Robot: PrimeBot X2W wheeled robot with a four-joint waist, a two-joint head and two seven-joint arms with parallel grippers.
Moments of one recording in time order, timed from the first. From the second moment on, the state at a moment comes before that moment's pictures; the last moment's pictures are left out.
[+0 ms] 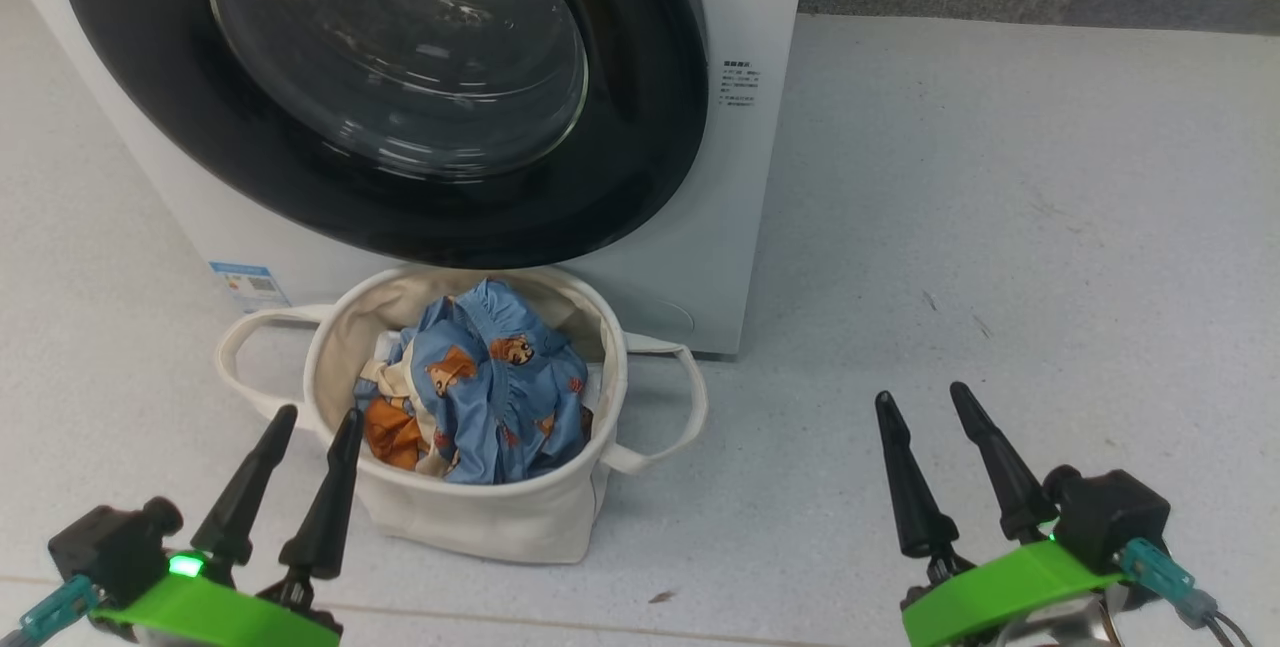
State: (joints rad) left arm -0.12 0.44 -0.31 0.12 -0.76 -0.13 -0.25; right arm 0.01 -0.05 0.18 -0.03 0.26 0.13 -0.11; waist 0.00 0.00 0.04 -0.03
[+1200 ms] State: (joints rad) left arm -0.07 0.34 -0.29 0.20 -0.96 -0.12 -0.19; right arm 0.04 -0.06 0.15 0.09 0.55 0.13 -0.08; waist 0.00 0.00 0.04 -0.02
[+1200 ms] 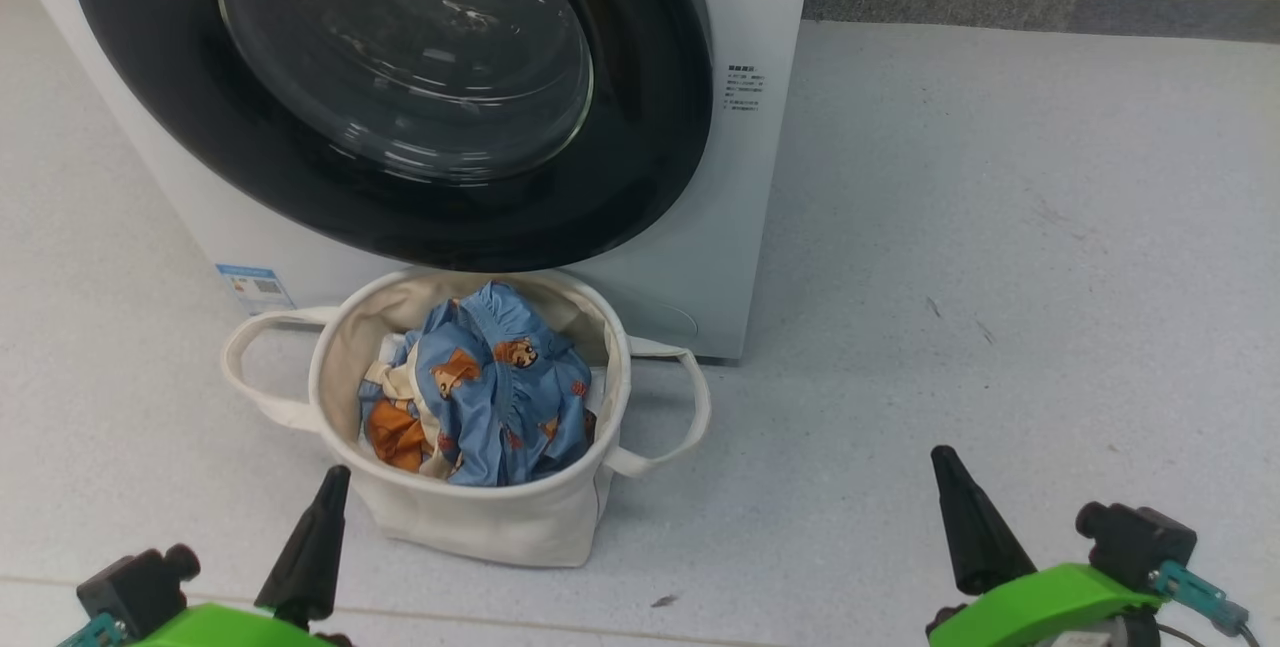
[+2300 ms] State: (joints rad) left arm -0.07 0.26 -0.18 0.22 -1.18 -0.12 -0.10; right arm 0.01 -0.07 0.09 0.14 0.90 0.13 -0.04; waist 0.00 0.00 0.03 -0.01
